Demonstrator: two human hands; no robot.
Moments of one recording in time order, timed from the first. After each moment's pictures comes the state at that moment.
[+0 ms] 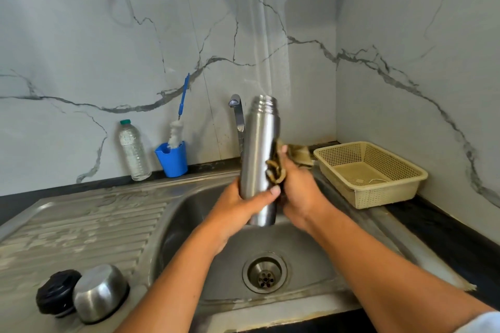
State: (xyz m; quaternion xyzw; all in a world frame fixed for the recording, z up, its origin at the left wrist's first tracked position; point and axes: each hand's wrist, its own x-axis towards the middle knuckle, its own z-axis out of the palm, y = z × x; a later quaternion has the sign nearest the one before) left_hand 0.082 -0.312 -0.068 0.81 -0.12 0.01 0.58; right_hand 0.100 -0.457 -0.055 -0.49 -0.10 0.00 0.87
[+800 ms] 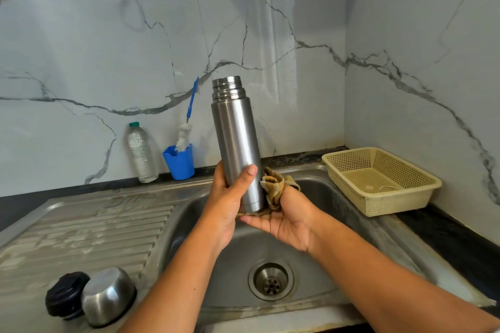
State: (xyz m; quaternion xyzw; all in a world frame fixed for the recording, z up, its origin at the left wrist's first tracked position) left_hand 0.097 -0.302 -0.062 0.63 -0.09 0.10 0.76; right_hand 0.087 -0.439 -0.061 -0.44 -0.03 0.22 0.87
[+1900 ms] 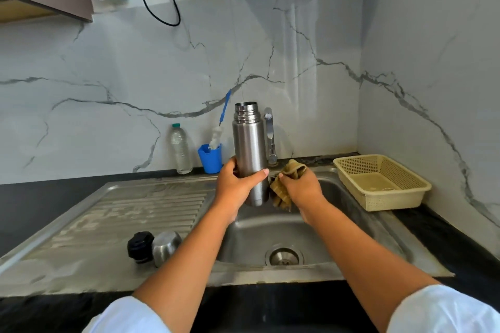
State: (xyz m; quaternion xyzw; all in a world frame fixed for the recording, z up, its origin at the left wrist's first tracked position) left_hand 0.058 -0.277 -0.031 0.76 -0.02 0.21 0.62; right_hand 0.089 -0.432 -0.047 -0.75 0.05 -0.07 0.66
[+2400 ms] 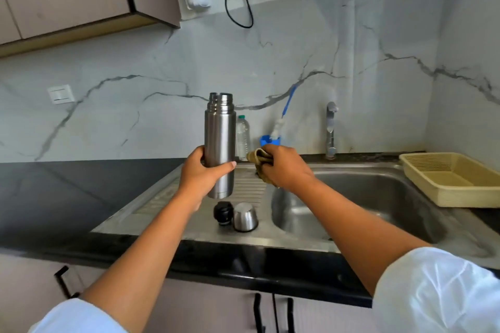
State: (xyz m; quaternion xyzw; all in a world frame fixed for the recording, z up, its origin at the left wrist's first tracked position) left_hand -0.075 -0.094 0.009 0.79 0.08 0.32 0.52; right_hand 0.004 -0.285 0.016 -0.89 -0.27 -0.13 0.34
